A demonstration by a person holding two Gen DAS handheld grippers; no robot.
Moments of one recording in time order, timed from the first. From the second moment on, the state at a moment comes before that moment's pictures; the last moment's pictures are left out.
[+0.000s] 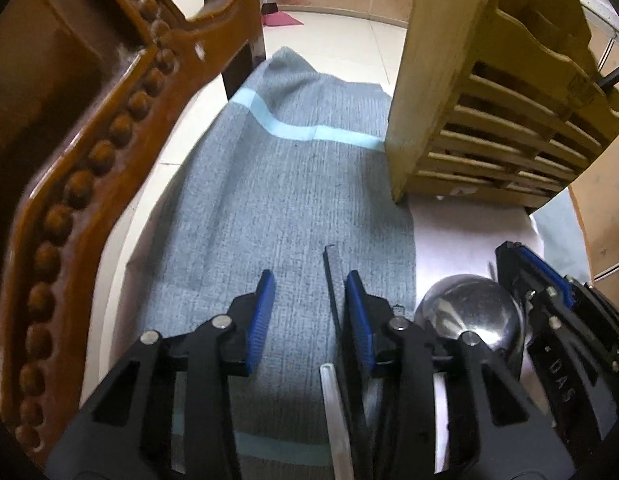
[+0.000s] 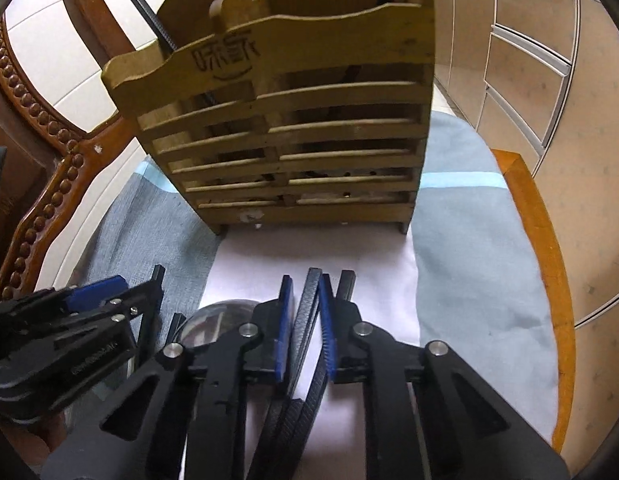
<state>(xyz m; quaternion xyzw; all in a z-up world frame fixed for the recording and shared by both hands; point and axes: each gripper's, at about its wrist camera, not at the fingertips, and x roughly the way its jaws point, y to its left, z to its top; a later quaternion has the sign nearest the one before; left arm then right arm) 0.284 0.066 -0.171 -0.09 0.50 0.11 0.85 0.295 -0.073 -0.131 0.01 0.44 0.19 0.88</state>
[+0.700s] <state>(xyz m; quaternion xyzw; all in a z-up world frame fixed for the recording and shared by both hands) 0.189 0.064 -0.049 -0.11 0.38 0.02 0.92 0.237 -0.135 -0.026 0.10 0.36 0.25 0.89</state>
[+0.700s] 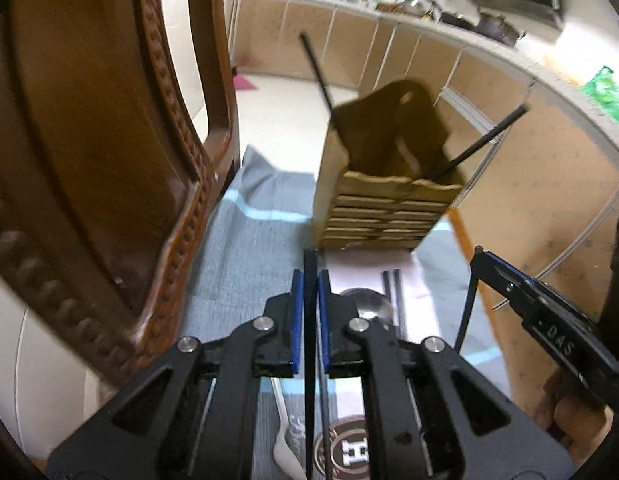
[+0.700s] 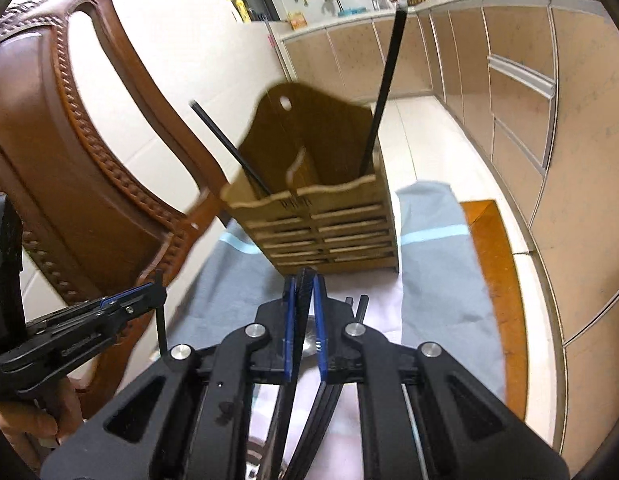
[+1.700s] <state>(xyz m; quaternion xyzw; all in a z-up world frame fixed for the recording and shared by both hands) 0.117 0.032 0.047 -0.07 0.27 0.00 0.96 0.266 -0.133 -0.120 0.01 0.50 0.07 0.86</state>
